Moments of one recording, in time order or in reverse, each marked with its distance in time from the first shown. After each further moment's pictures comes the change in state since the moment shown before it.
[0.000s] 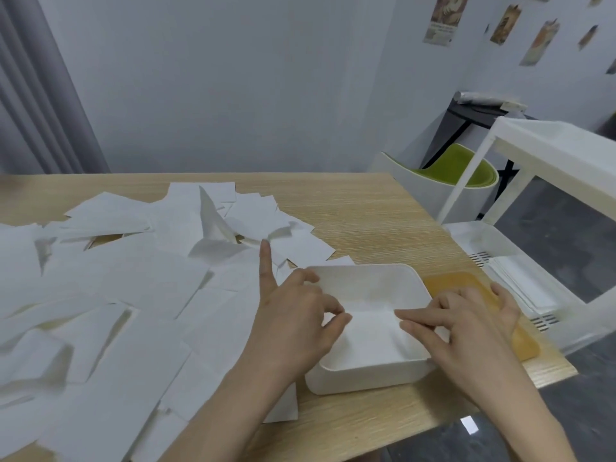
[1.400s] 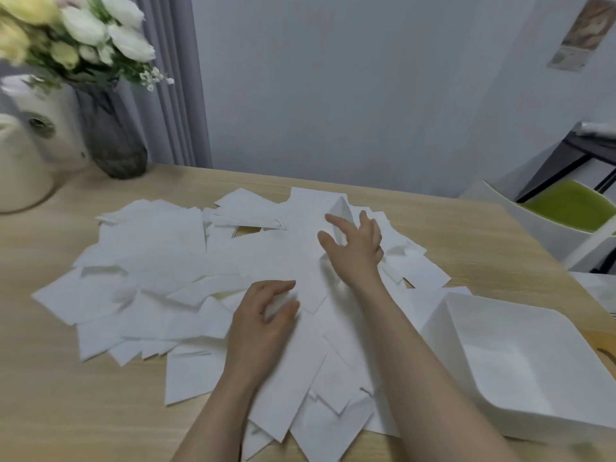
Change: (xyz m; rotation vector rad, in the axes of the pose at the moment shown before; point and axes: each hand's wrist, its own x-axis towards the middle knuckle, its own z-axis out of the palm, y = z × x) left_hand -0.105 -0.162 -0.044 -0.665 0.444 -0.628; right_hand 0.126 -0.256 0.123 0.668 -0.256 0.108
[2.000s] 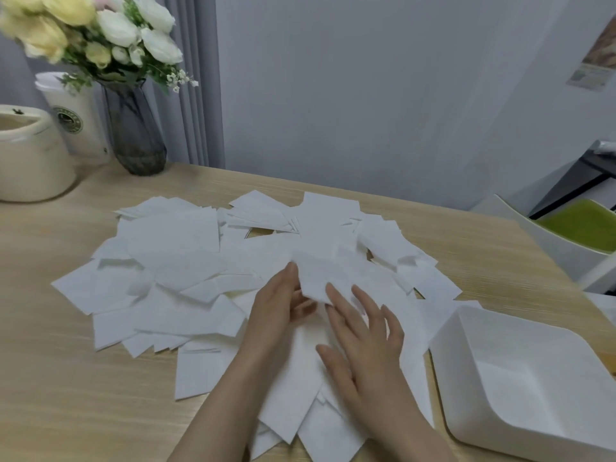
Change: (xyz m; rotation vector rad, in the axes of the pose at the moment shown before) left_hand 0.012 0.039 0.002 -0.515 -0.120 -0.318; right_hand -0.120 0.054 -0.005 -0.486 -0.005 -0.658
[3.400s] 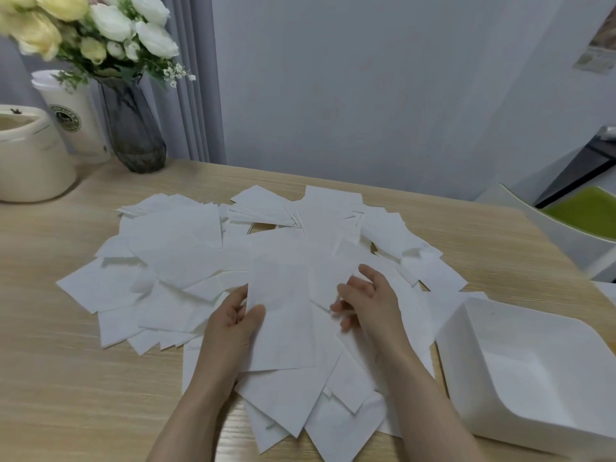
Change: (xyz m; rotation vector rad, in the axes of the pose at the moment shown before) left_hand -0.017 -0.022 -0.060 0.074 0.149 0.008; right_hand 0.060 0.008 0.000 1.252 0.058 0.964
